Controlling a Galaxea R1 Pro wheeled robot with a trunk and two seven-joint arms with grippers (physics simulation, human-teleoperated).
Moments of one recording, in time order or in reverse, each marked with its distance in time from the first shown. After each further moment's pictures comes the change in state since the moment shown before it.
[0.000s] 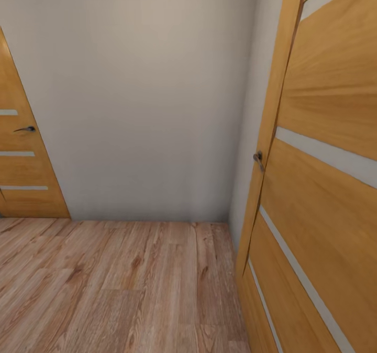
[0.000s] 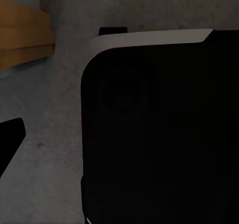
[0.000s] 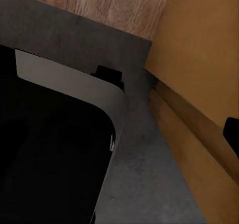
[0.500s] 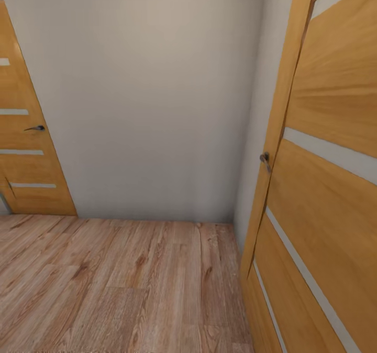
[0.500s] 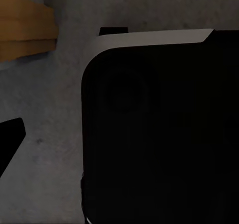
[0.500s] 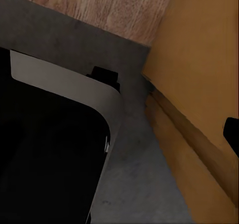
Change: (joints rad) left arm 0.000 0.000 0.000 0.000 0.000 0.000 0.001; right arm -0.001 -0.005 0.007 -0.001 -0.005 -0.004 -0.005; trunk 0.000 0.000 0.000
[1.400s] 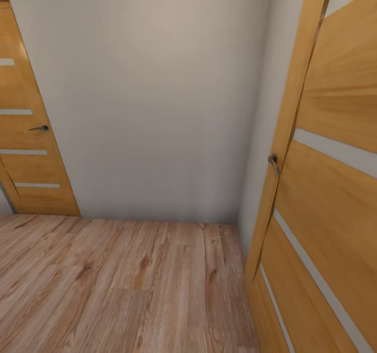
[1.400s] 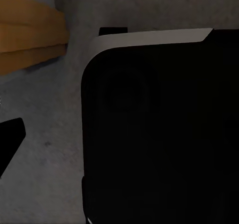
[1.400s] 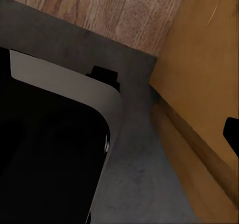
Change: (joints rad) left arm 0.000 0.001 -0.005 0.000 -0.001 0.000 -0.002; right arm 0.000 0.001 0.000 0.000 0.001 0.001 -0.002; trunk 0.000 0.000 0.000
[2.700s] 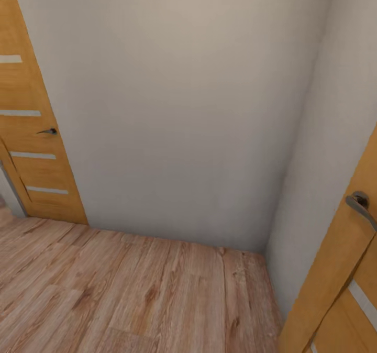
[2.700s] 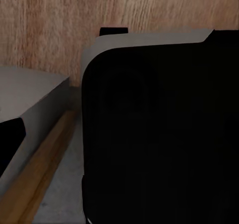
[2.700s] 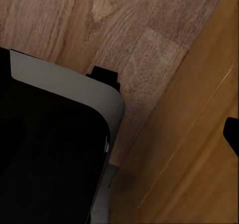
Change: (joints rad) left arm 0.000 0.001 0.004 0.000 0.000 0.000 0.000; right arm 0.000 0.000 0.000 -0.001 0.000 0.000 0.000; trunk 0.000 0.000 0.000
